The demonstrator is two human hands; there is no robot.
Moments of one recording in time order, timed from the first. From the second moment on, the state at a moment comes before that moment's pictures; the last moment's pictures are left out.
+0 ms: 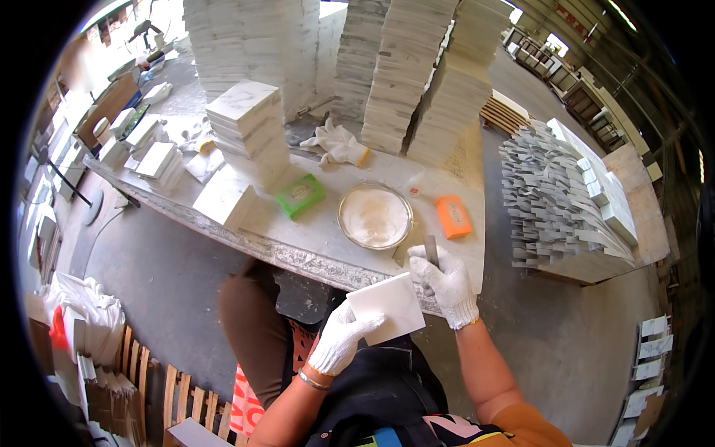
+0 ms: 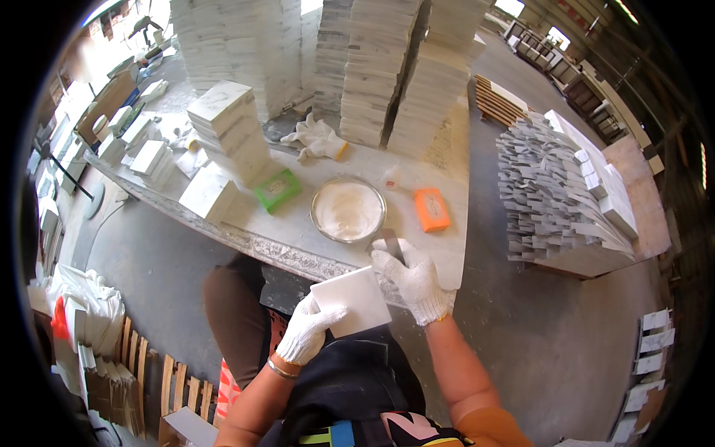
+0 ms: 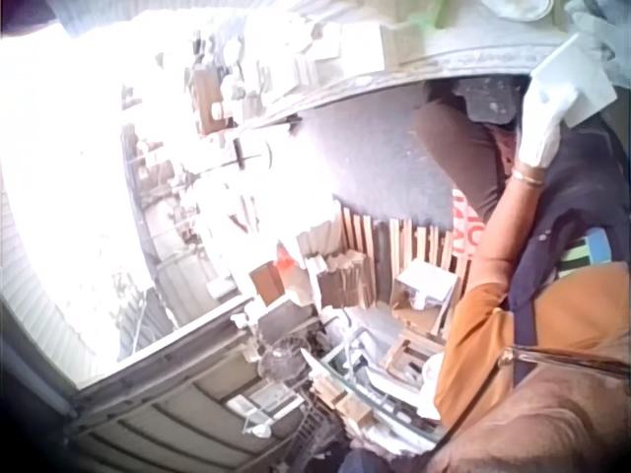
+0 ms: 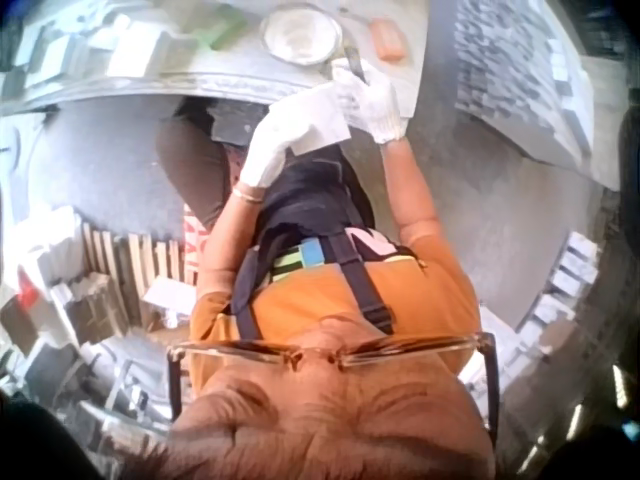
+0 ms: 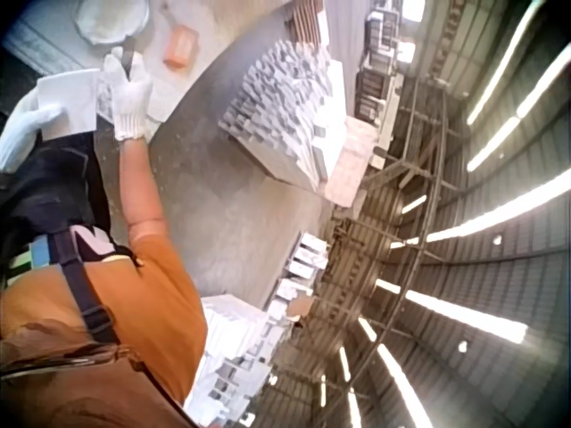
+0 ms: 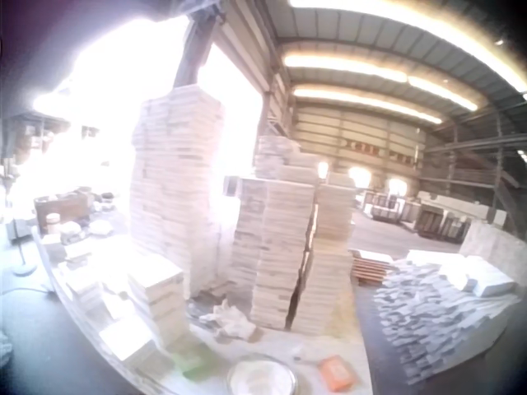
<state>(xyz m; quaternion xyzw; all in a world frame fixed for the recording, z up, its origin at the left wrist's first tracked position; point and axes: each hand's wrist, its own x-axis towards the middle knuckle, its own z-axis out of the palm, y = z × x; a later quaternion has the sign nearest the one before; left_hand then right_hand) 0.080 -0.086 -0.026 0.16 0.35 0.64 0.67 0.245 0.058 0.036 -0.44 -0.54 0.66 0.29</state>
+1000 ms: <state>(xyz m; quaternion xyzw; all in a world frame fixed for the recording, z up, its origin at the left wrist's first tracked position) 0.032 -0.044 -0.067 0.06 0.39 0.68 0.61 0.202 0.151 0.028 -0.45 -0.76 0.45 0.17</state>
